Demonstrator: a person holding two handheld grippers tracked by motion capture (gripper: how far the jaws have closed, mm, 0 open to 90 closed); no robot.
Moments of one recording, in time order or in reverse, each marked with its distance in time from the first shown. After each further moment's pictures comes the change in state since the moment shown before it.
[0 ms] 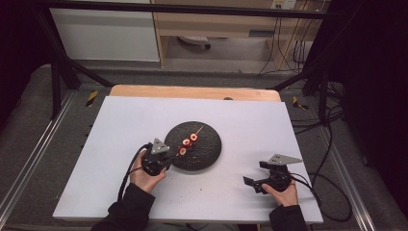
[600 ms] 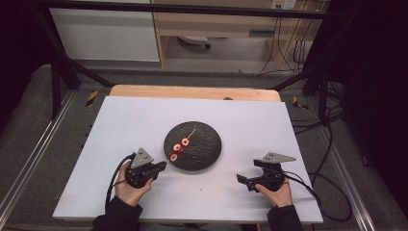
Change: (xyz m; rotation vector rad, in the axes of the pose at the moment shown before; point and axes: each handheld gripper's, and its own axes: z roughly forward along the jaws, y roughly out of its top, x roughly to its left) left arm 0.004 -0.034 -0.036 -0.110 -0.035 0.000; right arm 0.017 0.013 0.011 -0.018 -0.005 0.015
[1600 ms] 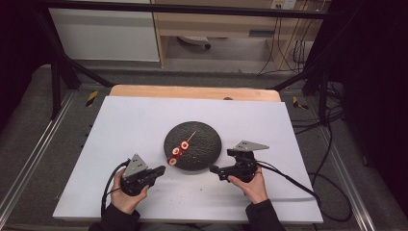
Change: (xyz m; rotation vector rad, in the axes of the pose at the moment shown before) left arm -0.007 -0.012 -0.016 -0.078 -0.048 0.003; right arm 0.059 0.057 0.045 -0.064 0.080 0.012
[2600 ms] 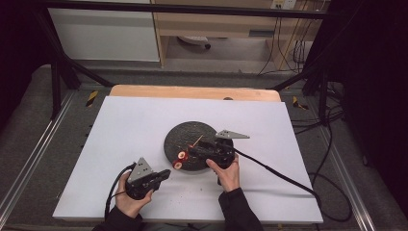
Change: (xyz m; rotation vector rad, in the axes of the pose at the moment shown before) left arm -0.013 -0.002 0.006 0.001 -0.033 0.032; right arm 0.016 0.028 0.056 -0.126 0.135 0.141
